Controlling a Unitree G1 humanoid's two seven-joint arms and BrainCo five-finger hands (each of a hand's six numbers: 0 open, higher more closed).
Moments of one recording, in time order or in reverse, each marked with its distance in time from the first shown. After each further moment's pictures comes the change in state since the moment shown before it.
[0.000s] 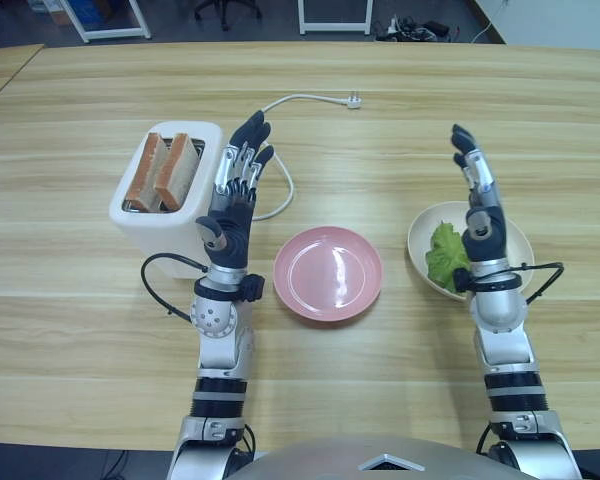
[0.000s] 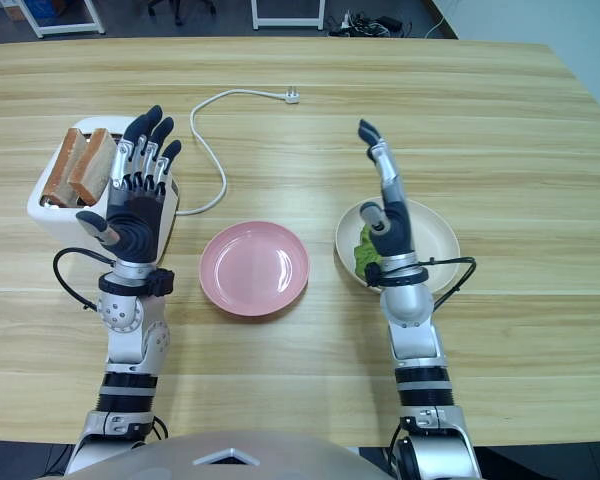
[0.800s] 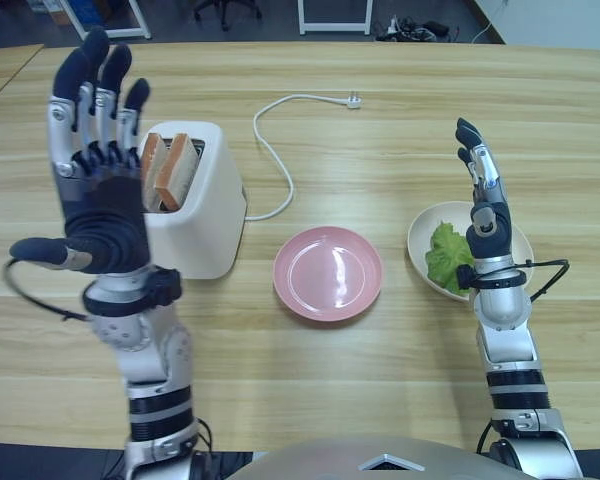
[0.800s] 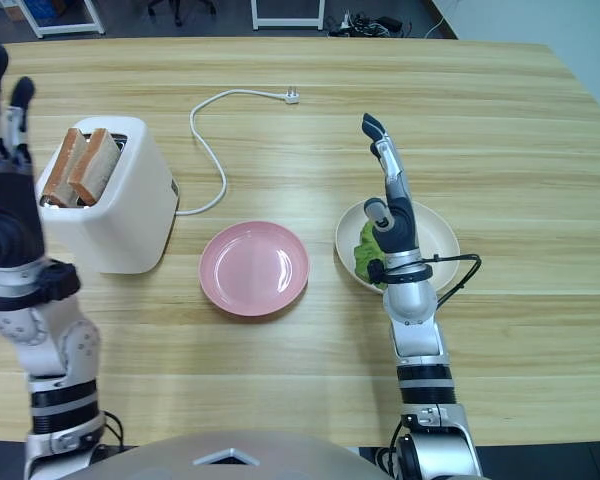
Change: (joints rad) left arm 0.044 0.239 0.344 -0.317 -0.003 0.022 -0.009; right arm 0.011 0.026 0.038 -0.008 -0.013 -0.004 0.008
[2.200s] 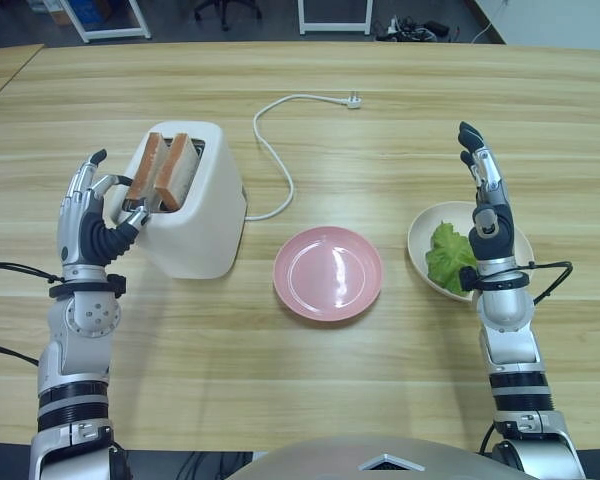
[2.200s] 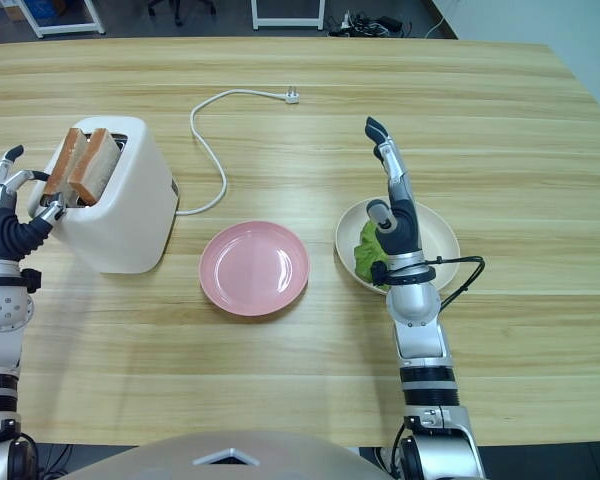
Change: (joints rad) left arm -0.008 0.326 -0.043 0.590 0.685 0.197 0.498; right arm 0.006 -0.011 -0.007 0.005 0.001 0.001 0.003
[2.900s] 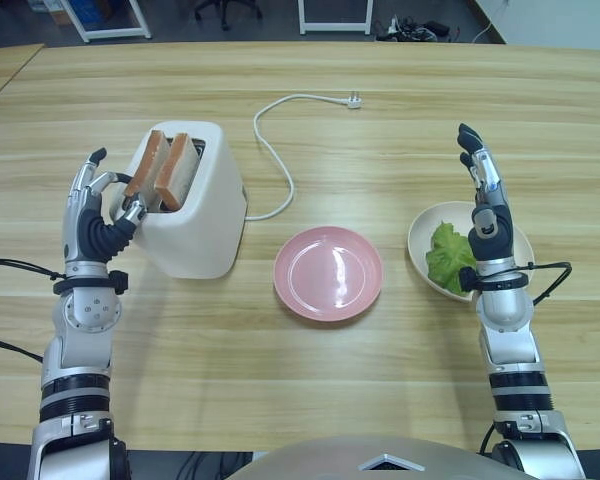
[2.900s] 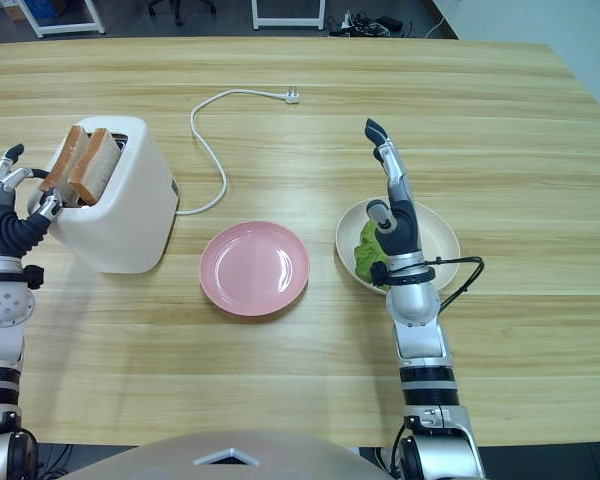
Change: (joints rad) left arm -0.039 0.016 -0.017 0.077 -0.134 -0.056 -0.003; right arm 0.000 0.000 0.000 0.011 0.000 0.000 0.000
